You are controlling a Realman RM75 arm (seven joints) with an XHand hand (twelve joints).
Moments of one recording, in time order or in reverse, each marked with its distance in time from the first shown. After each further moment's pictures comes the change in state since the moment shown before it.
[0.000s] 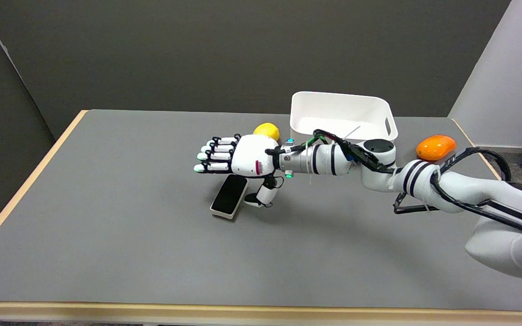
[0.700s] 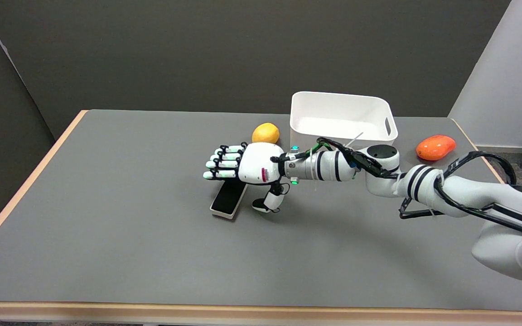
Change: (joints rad) arm -0.022 0.020 -0.021 -0.001 -0.004 -0.020 -0.001
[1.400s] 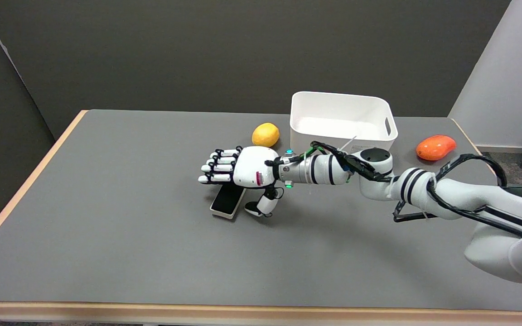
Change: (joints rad) arm -0.002 -0.037 -0.006 -0.024 0.001 -0.010 -0.003
